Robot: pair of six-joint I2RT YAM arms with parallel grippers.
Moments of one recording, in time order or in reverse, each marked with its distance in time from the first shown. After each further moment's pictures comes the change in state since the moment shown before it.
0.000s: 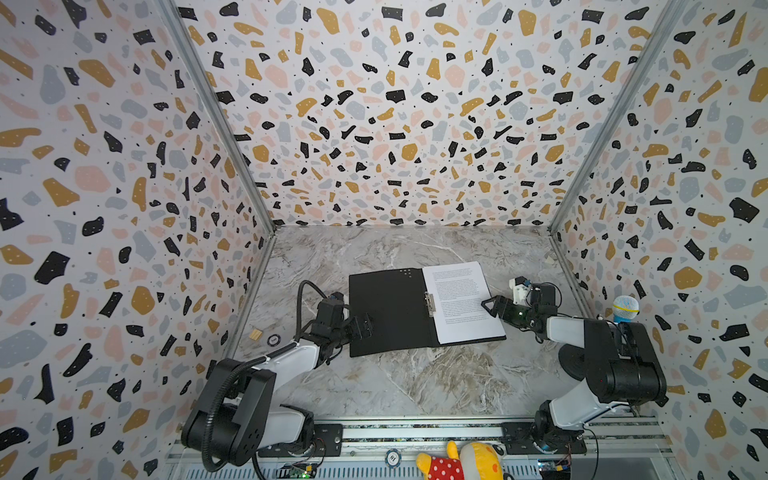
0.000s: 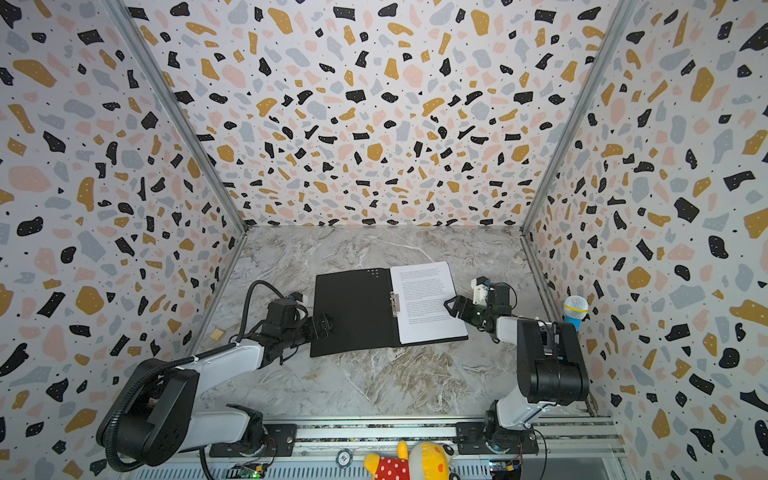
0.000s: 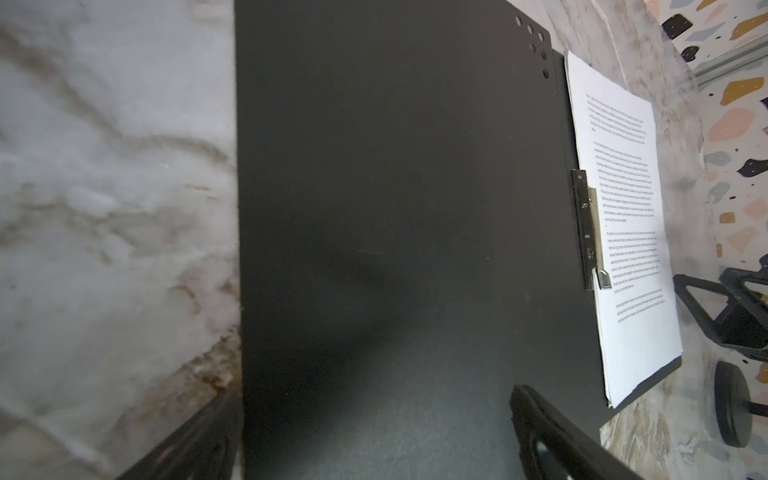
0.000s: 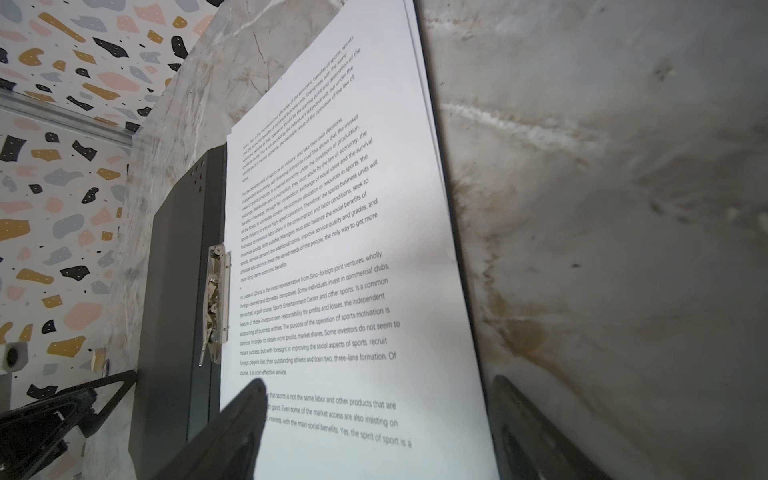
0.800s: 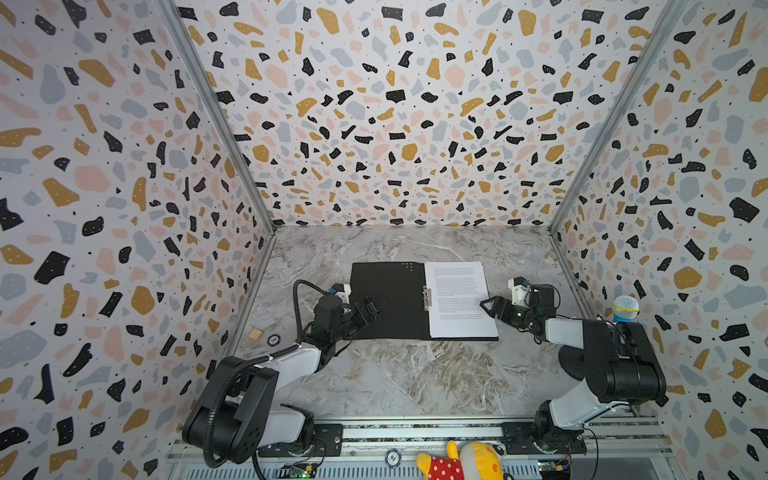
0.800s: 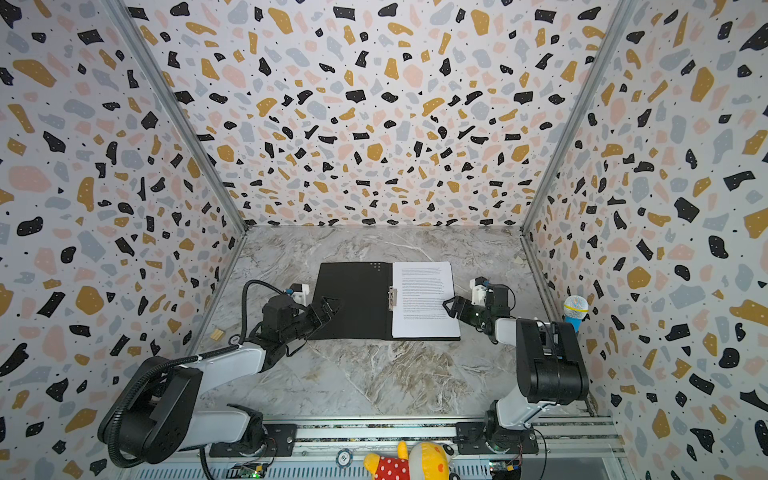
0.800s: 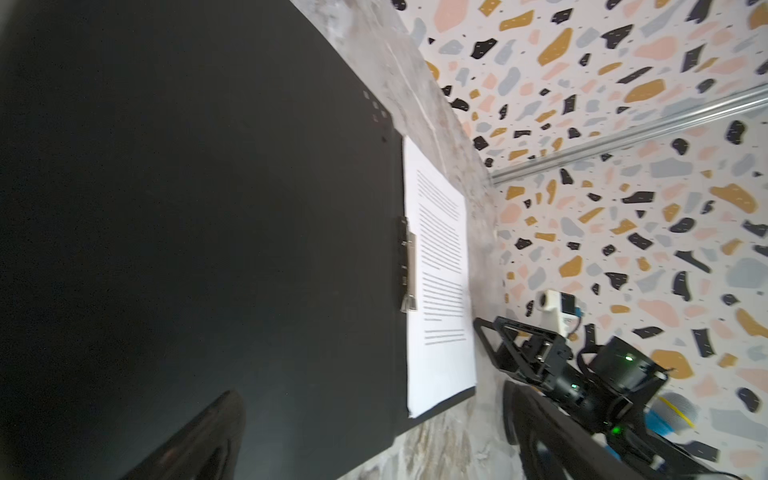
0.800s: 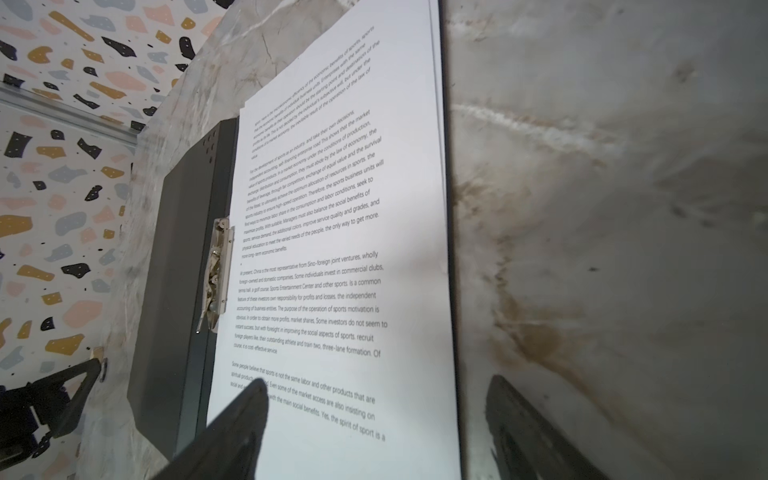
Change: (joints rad) left arm -0.014 0.011 -0.034 0.399 0.170 -0.325; right arm 0.015 0.001 -0.018 0.038 -0.005 0.004
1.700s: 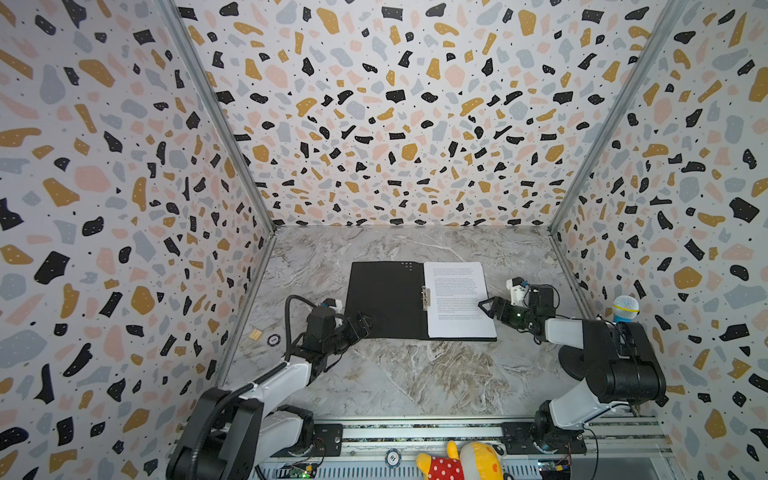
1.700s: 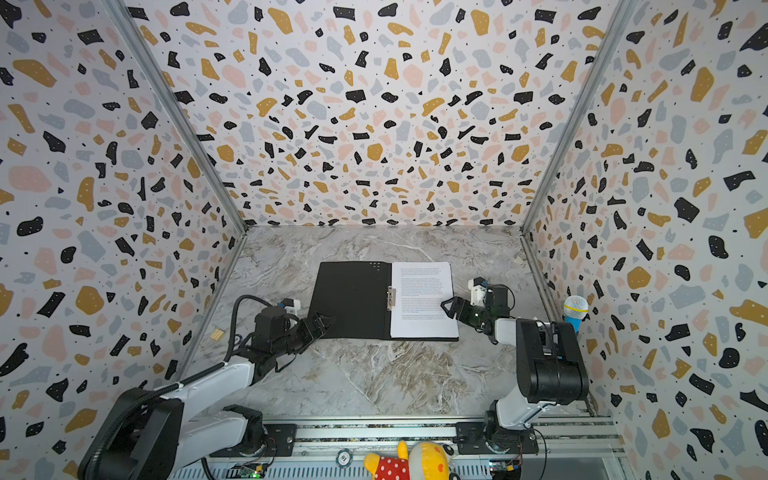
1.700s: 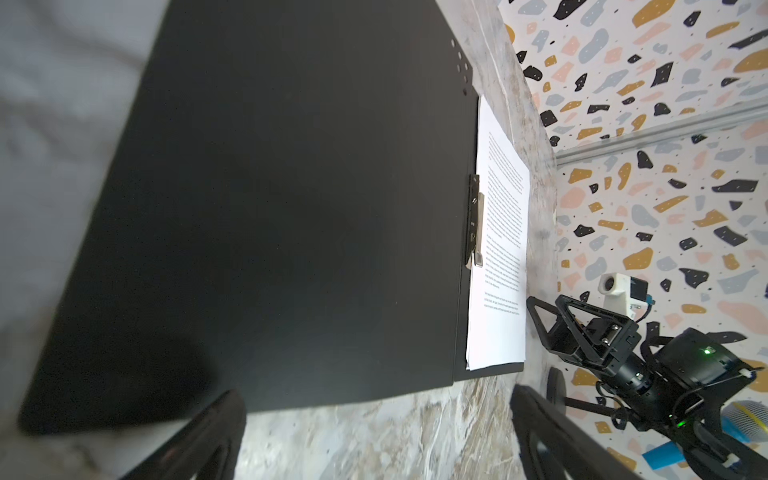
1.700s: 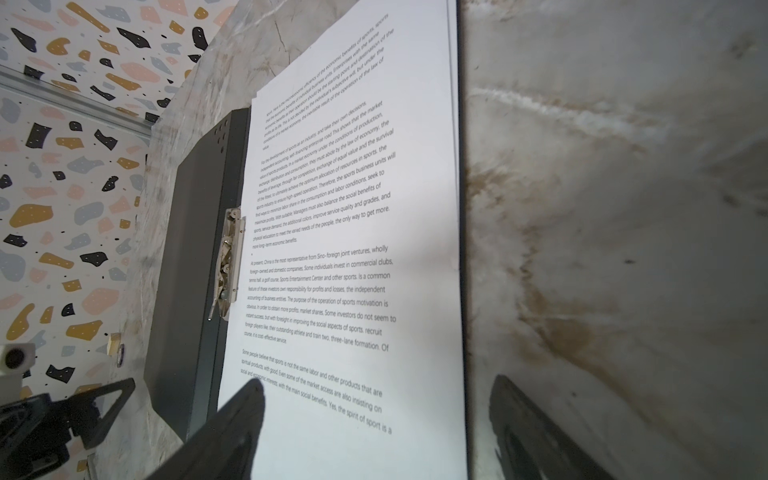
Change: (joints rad) left arm 0.020 -0.228 -0.139 -0.280 -0.036 0.018; right arm 0.000 0.000 0.001 -0.006 -0.024 -0.001
